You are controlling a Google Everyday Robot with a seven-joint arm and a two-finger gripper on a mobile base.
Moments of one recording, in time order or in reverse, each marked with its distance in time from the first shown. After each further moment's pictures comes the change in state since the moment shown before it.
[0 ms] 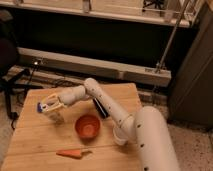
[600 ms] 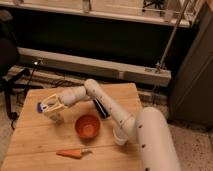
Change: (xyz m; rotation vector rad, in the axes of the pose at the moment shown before) arm 0.001 0.002 0.000 0.011 0.002 -0.003
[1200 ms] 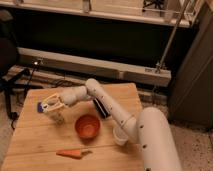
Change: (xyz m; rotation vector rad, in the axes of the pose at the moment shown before) arm -0.006 0.002 -0.002 -0.004 -0.006 0.020
